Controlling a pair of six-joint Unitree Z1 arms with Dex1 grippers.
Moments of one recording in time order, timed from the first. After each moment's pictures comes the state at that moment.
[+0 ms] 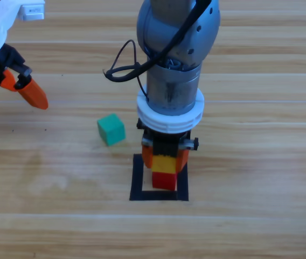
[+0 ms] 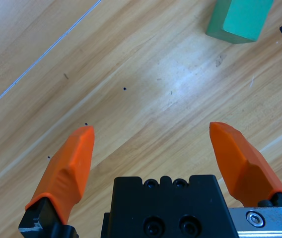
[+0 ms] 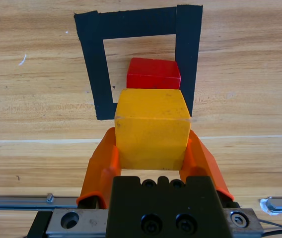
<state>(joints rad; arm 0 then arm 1) -0.17 1.88 -1.43 0.85 -0.21 0.39 1.00 2.47 -2.32 1.38 0.05 1.07</state>
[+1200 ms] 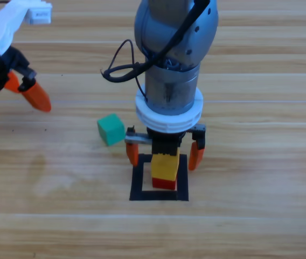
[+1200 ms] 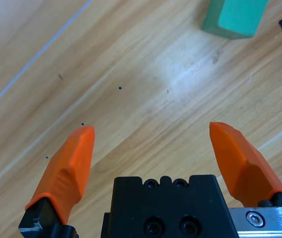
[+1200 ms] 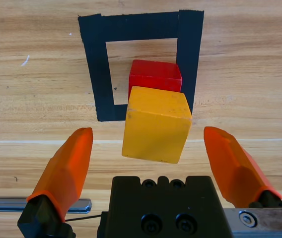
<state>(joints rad) -0.20 1.90 -1.46 0.88 -0.18 0.39 1.01 2.47 -2.33 1.38 0.03 1.05</state>
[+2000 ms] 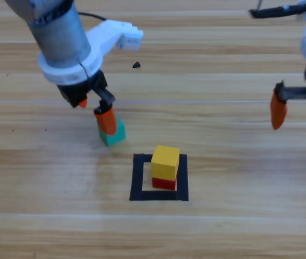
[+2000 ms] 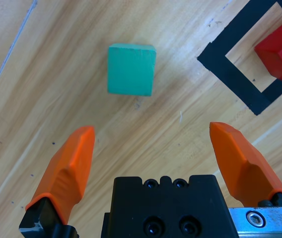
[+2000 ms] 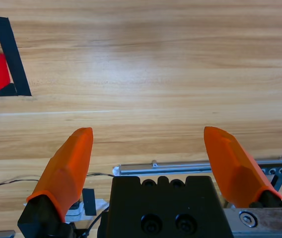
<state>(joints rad) -0.56 2.07 -1.68 1.00 -0.04 0.23 0.76 1.96 -1.76 1.36 -0.06 0.75</state>
